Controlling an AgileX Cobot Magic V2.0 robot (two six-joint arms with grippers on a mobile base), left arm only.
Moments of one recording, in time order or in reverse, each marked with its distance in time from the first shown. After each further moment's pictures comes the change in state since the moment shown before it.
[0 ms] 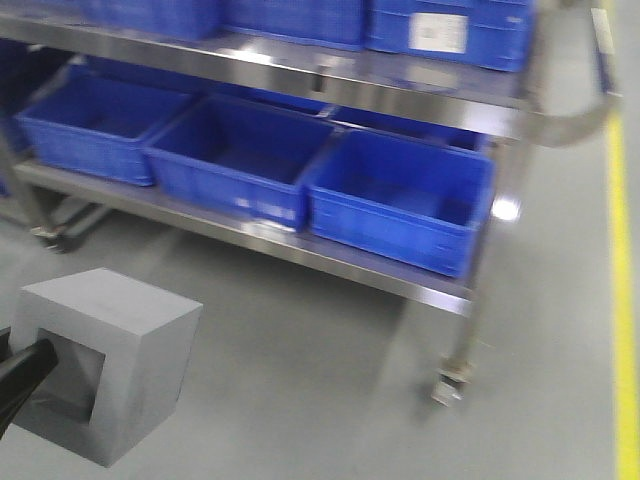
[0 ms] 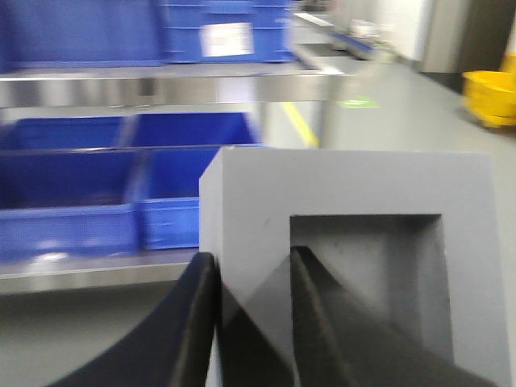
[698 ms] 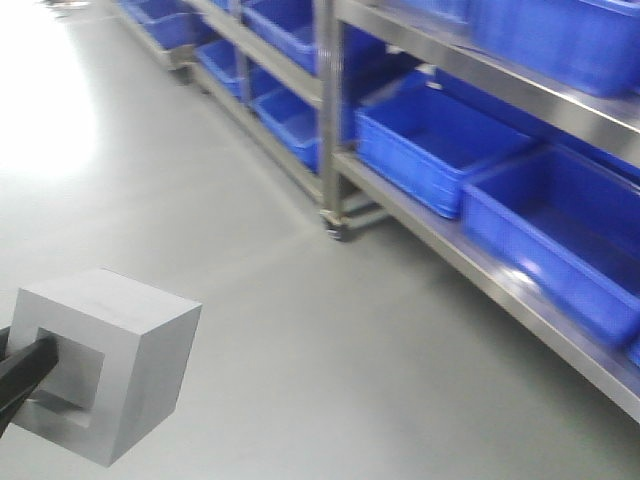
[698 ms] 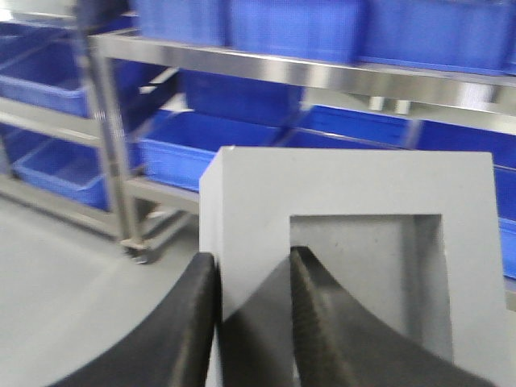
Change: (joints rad) arm 0.000 0.000 0.000 0.000 0.000 0.000
